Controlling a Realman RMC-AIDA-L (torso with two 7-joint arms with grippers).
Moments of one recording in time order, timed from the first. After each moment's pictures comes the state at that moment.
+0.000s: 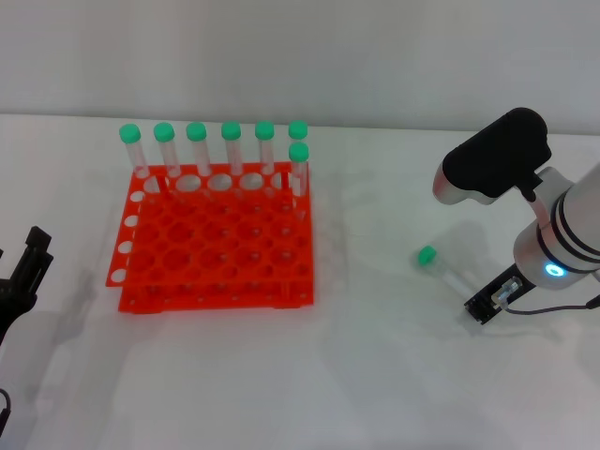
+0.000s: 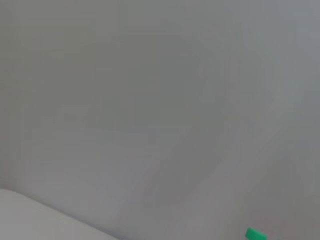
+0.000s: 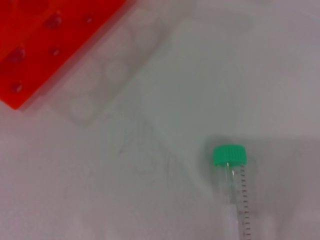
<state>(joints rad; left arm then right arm) -0.19 -2.09 -1.14 -0.16 -0.49 -1.33 2.51 0.76 2.02 -1.77 -1.12 0.47 1.25 -0.15</state>
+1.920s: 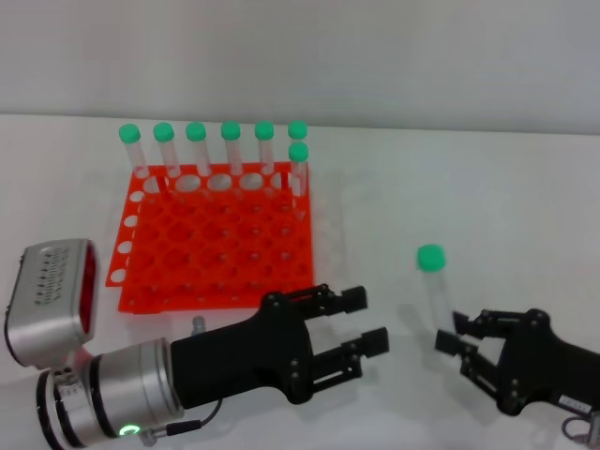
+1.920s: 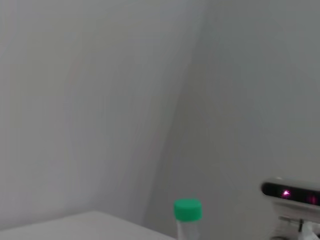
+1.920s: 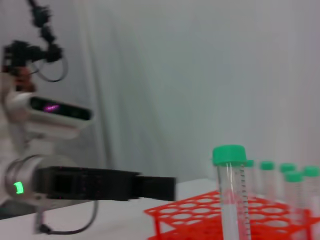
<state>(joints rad) -0.54 -2.04 -1.03 -0.16 0.37 -1.57 2.28 0.37 2.03 -1.30 -0.30 1.99 1.49 -2.38</state>
